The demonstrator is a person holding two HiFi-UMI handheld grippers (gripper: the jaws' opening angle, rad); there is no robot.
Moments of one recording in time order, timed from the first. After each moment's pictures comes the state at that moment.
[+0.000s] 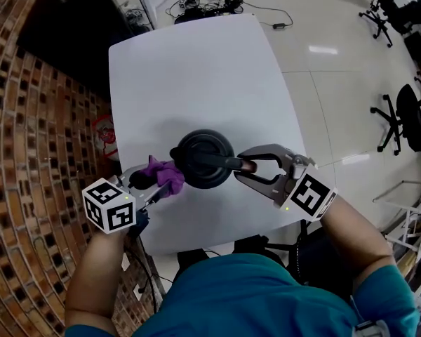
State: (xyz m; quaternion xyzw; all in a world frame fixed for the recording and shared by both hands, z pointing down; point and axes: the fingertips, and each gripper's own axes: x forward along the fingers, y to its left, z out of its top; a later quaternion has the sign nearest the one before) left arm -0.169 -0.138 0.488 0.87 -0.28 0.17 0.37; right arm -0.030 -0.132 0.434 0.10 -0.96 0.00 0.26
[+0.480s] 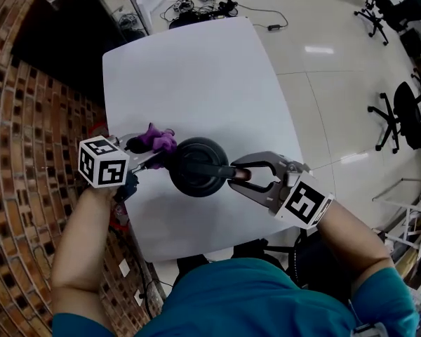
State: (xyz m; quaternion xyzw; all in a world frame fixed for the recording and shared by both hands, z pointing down) left arm -0.157 -0.224 0.500 0.89 -0.20 0.22 0.35; right arm -0.031 -0.130 0.434 0.09 -0.96 0.00 0.26
